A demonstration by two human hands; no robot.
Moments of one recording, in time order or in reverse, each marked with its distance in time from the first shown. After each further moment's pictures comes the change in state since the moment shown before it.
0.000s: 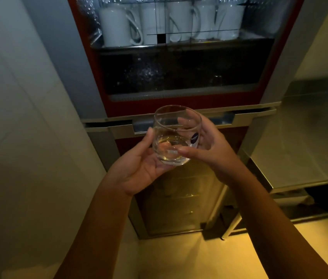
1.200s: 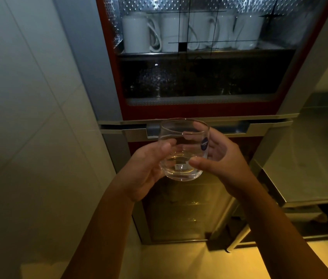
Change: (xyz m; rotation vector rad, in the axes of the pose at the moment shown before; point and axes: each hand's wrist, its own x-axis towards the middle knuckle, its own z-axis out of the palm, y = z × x) left_hand -0.019 0.009 -0.001 0.374 0.028 0.178; right_hand -0.003 -0.004 0.012 0.013 -0.010 0.015
